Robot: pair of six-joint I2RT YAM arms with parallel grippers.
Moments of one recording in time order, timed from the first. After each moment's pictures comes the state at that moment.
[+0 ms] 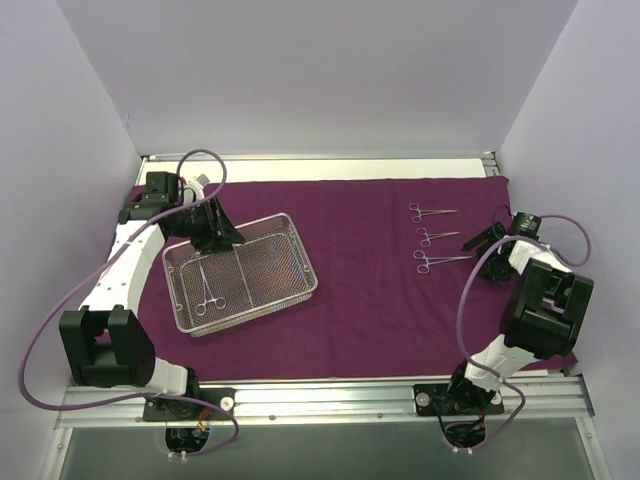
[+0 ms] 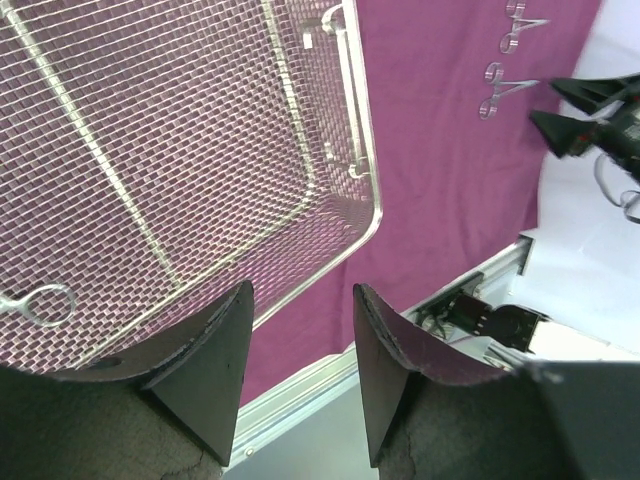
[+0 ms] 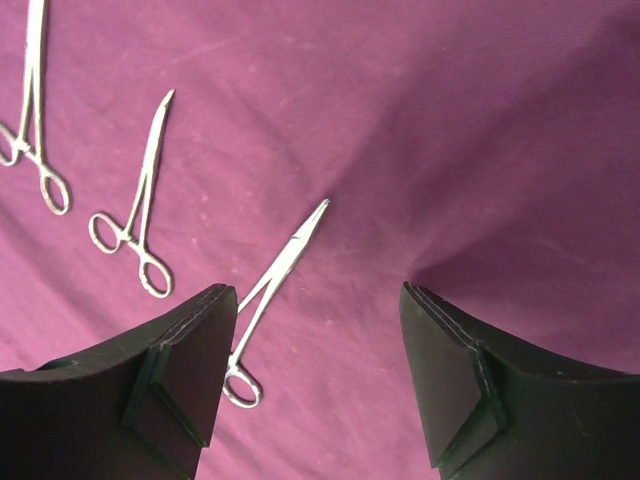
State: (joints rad) left arm -0.01 1.46 1.27 -0.83 0.62 -0.41; right arm -0.43 1.62 0.86 -0.26 -0.21 0.63
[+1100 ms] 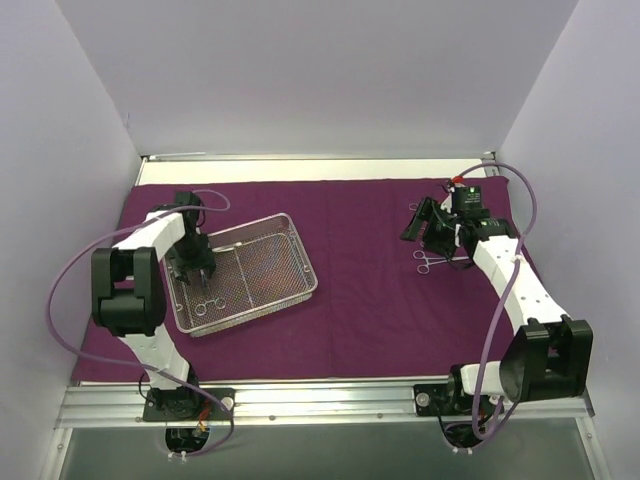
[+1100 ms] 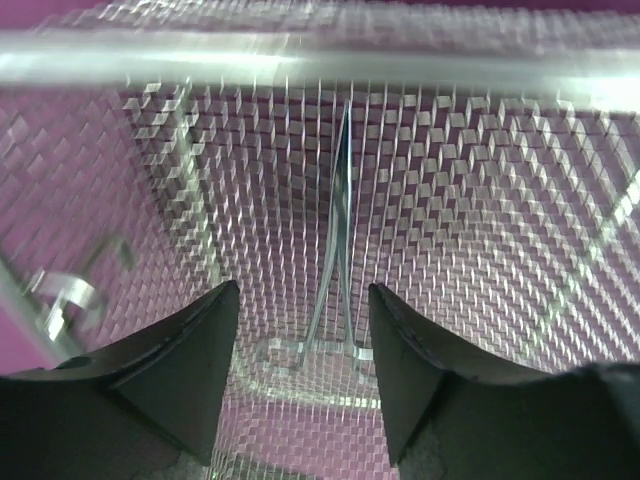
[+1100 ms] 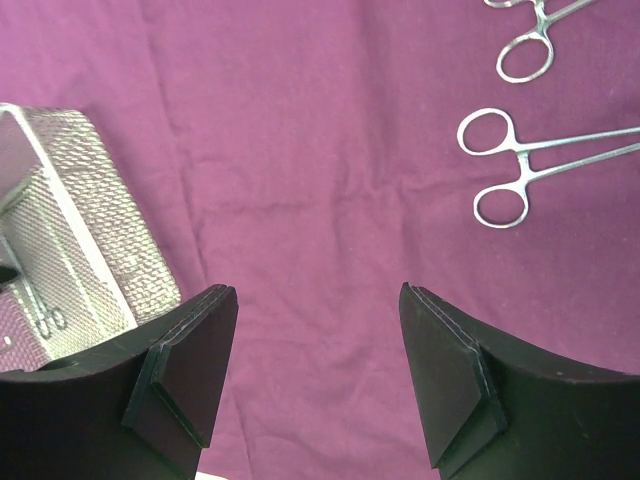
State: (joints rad) left arm -0.01 1.77 1.23 -0.89 -0.16 -0.37; right arm 0.07 1.34 1.03 -0.58 -0.22 0.49
